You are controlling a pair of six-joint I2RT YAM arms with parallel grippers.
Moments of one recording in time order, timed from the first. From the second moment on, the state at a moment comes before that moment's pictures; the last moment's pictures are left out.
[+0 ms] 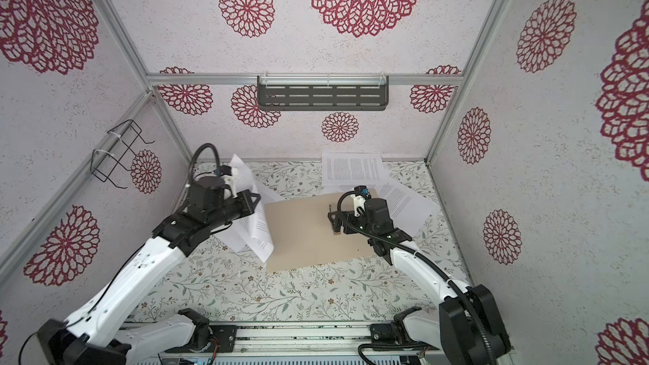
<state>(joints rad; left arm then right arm) -0.51 1.22 1.16 -0.46 0.08 -0.65 0.40 1.20 0.69 -0.02 -0.26 0.41</state>
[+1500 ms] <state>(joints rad) -0.56 2.07 1.31 -0.14 0.24 -0.83 0.19 1.50 0.58 0.24 -0.46 0.63</state>
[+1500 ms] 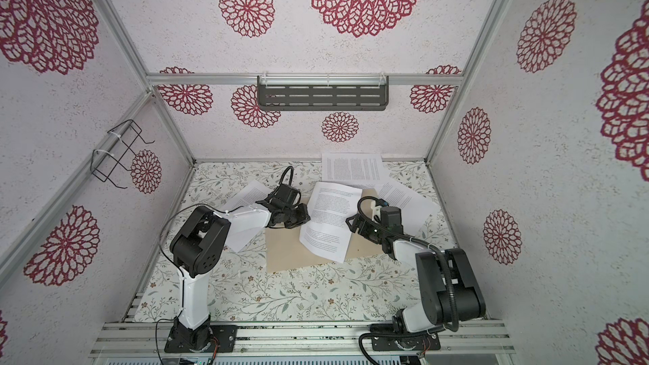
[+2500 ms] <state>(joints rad) -0.54 2.10 1.29 -0.09 0.28 -0.84 0.22 1.70 0.59 0.50 -0.61 0.71</state>
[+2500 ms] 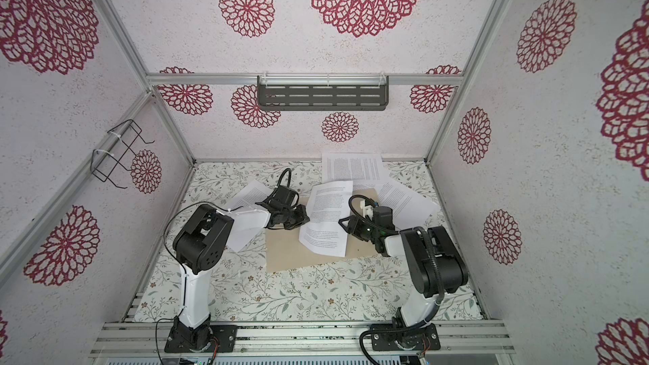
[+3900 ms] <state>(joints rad) -0.50 1.84 1.19 -0.06 0.27 -0.75 0.30 1.35 0.67 0.15 -0.50 0.55</state>
